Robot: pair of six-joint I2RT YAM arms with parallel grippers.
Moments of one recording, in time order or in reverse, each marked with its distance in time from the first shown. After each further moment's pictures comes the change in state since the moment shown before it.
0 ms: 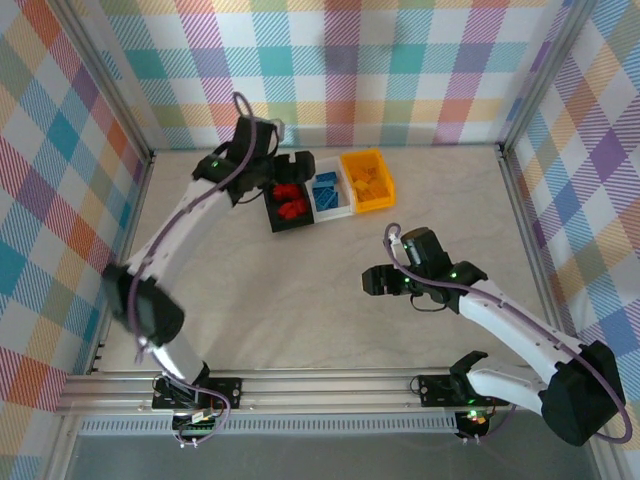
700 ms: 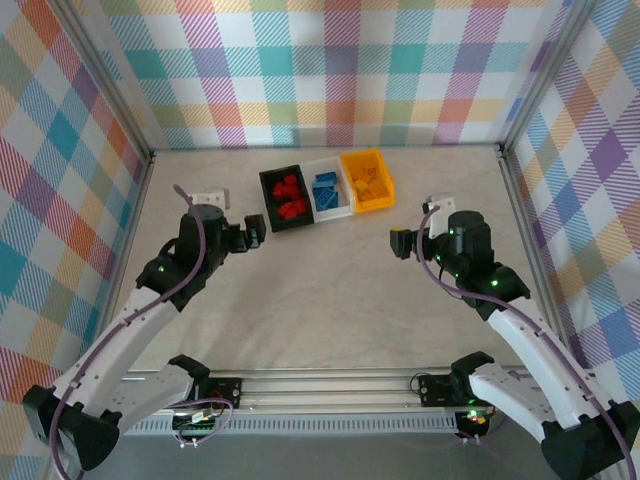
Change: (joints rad) left arm -0.005 -0.673 -0.779 0.217 -0.285 0.035; right arm -0.190 -0.205 0.093 0.119 0.303 -0.359
